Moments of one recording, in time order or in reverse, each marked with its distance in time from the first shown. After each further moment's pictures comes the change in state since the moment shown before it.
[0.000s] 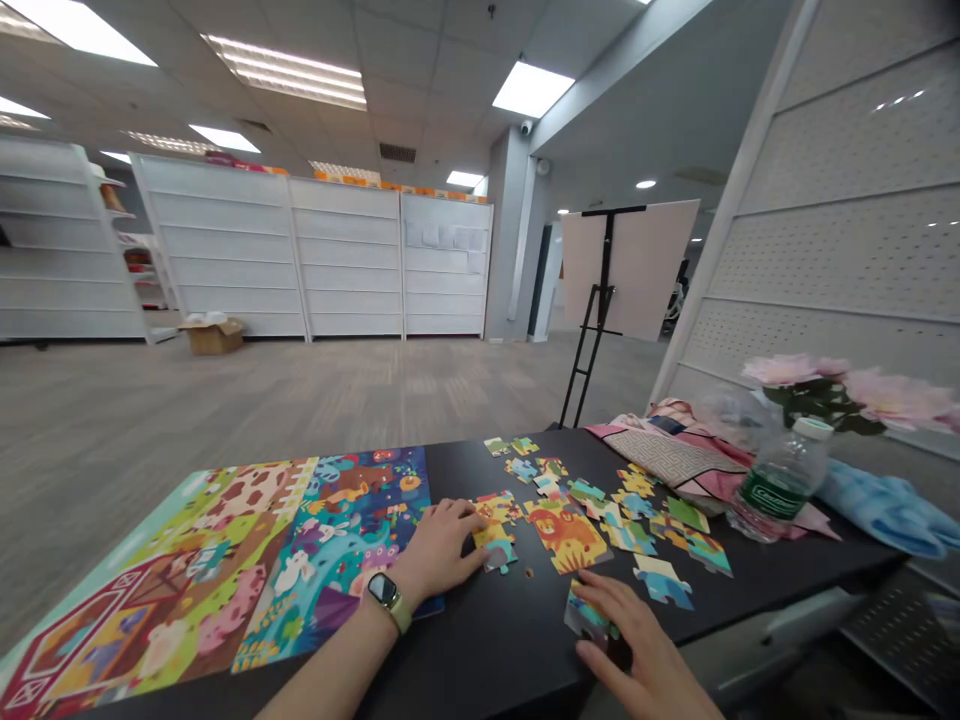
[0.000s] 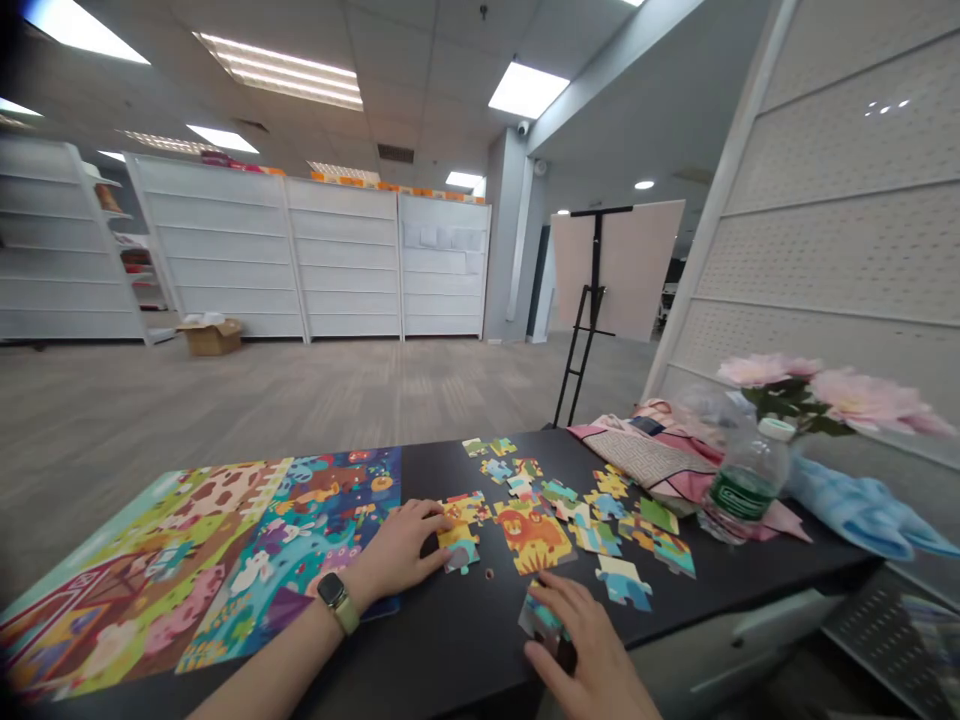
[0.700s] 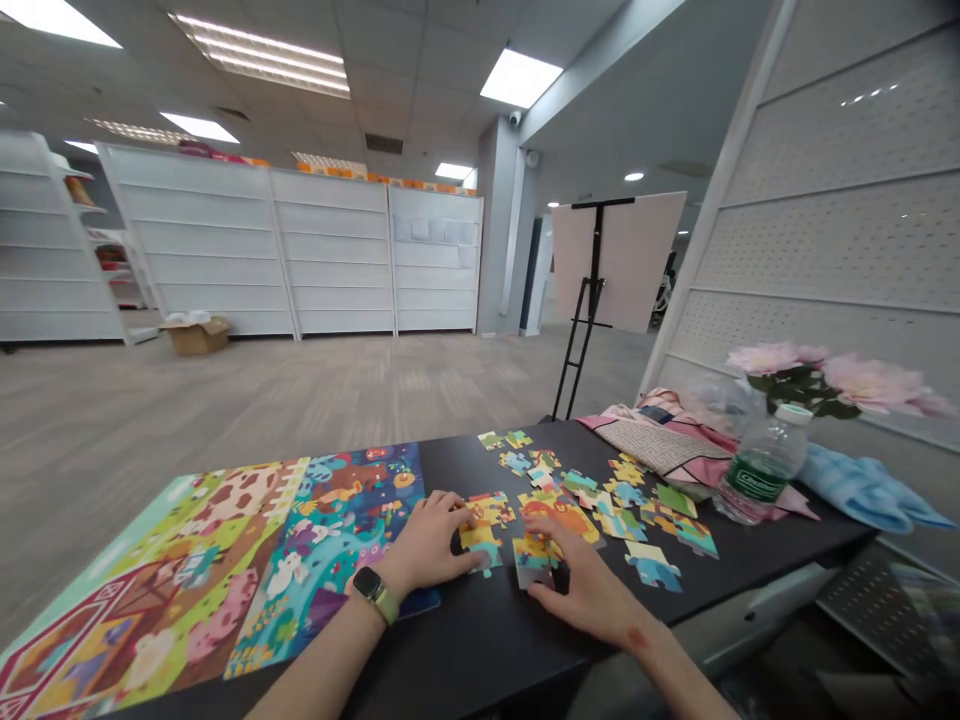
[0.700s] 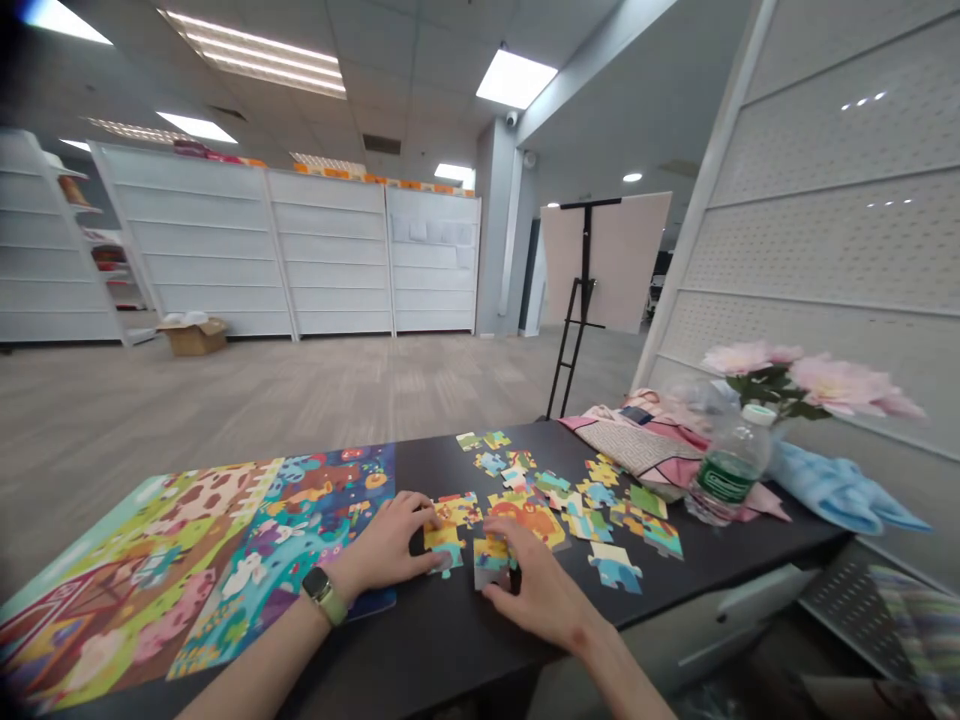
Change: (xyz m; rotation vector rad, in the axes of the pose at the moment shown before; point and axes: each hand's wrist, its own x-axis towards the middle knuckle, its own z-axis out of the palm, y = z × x) left_hand -0.003 -0.007 -0.008 -0.041 0.007 0.044; right_hand 0.067 -0.045 -0.001 0.164 -0.106 -0.107
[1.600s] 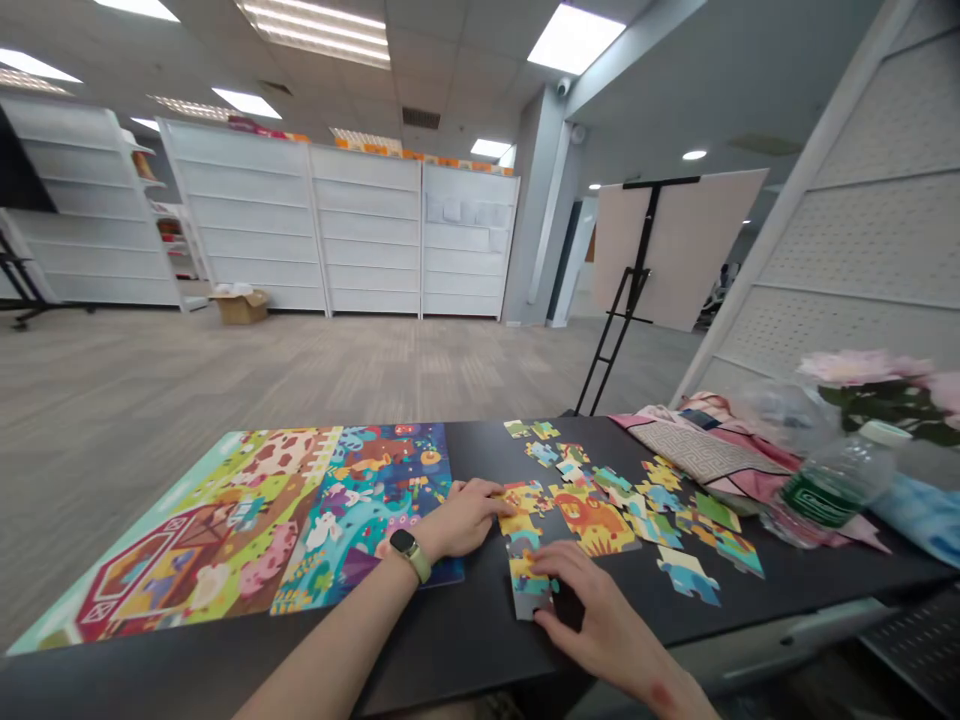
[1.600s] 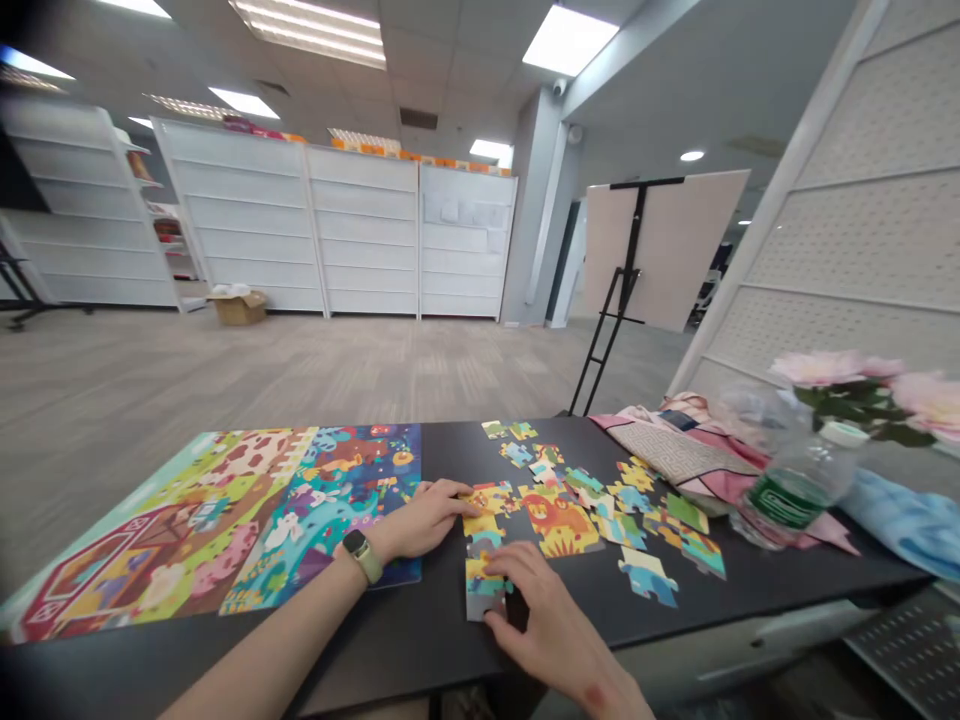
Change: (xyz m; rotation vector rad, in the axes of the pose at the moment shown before) left_hand 0.009 -0.009 0.007 -0.081 -0.120 0.049; right_hand -0.011 -0.029 0.024 -0.021 -0.087 -0.157
